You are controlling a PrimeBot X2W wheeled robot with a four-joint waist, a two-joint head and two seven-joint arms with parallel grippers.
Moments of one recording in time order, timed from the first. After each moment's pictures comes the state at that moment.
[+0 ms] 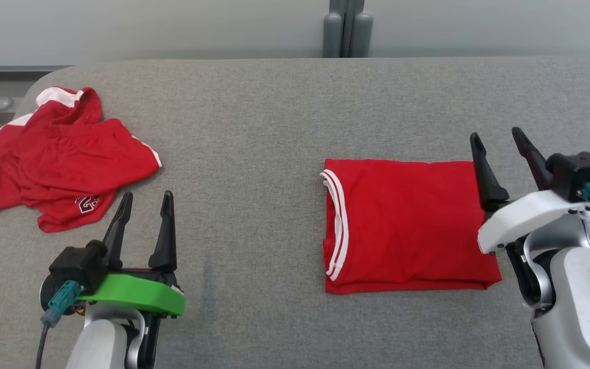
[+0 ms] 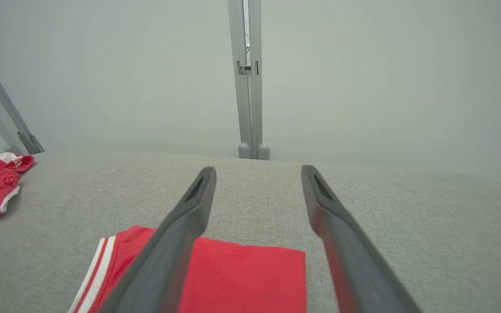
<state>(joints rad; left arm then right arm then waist) -0.20 0.11 -0.13 0.27 -0.37 -0.13 -0.26 -0.30 -0.15 0.01 0.12 0.19 0.13 0.05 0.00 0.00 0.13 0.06</state>
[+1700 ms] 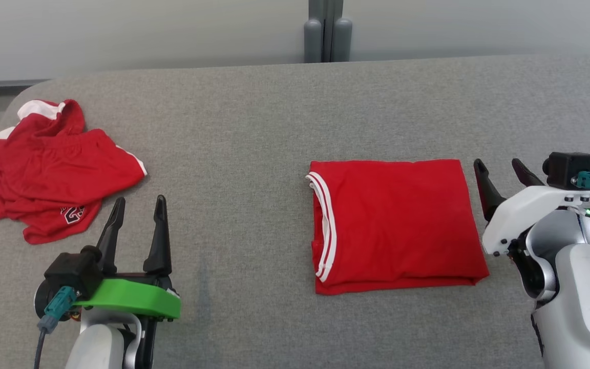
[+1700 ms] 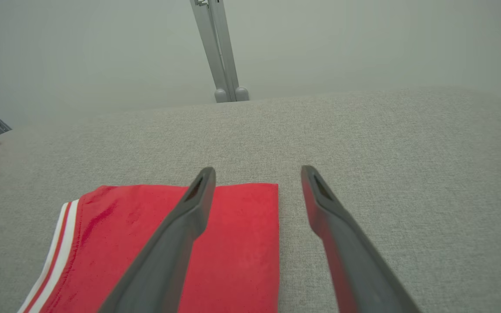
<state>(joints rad) -0.18 0.10 -0.09 0.27 -0.34 -0.13 -0.26 -0.32 -0.11 -0.08 0.24 0.21 0.13 0.22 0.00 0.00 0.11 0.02</state>
